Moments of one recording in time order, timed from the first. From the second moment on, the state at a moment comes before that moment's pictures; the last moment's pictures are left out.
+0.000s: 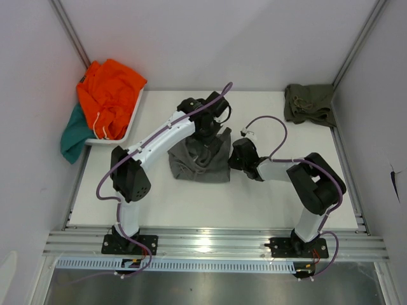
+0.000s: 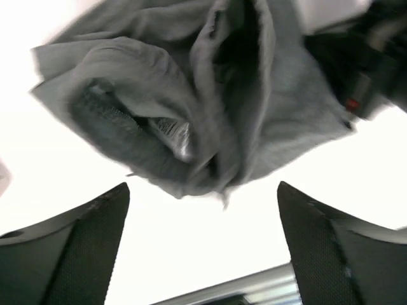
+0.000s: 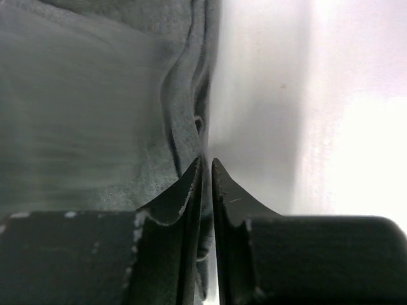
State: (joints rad) left arm -0.74 1.97 2.00 -1.20 -0.20 -0.07; right arm 0.62 1.77 0.83 0.22 0.20 0.72
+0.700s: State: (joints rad) left arm -0.52 1.87 1.97 -1.20 0.15 0.03; right arm 0.49 1.58 0.76 0.20 0.06 0.67
